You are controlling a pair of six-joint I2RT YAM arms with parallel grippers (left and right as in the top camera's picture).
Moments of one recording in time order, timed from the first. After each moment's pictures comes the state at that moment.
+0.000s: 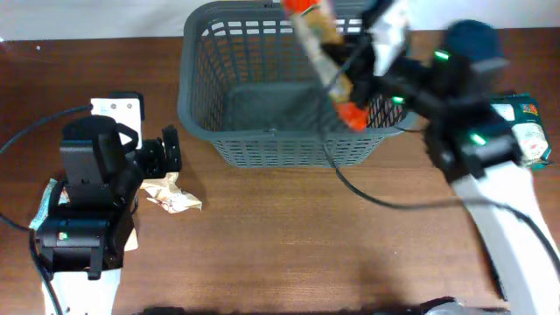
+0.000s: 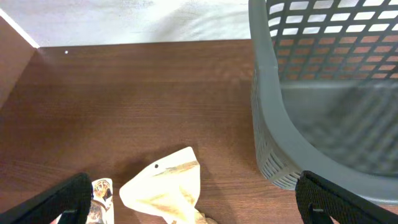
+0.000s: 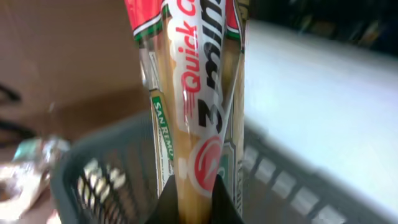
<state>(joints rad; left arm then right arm) -0.02 1.04 1.24 -0.80 -0.09 0.02 0.28 1.45 1.54 -0.34 -0.58 -0.19</state>
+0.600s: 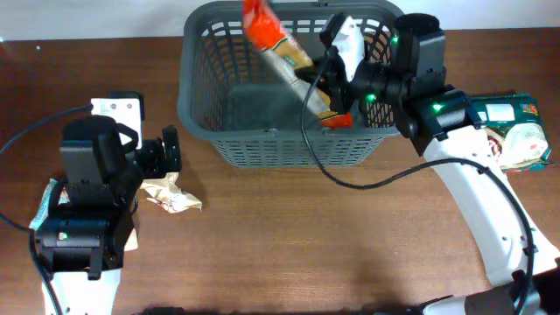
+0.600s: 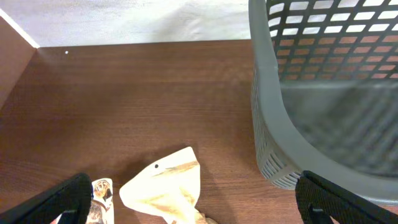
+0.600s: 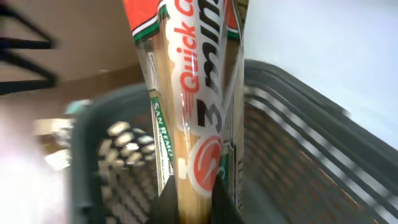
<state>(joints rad) -0.02 1.04 1.24 -0.80 -0.09 0.02 0.28 1.59 1.53 -0.35 -0.84 -0.31</state>
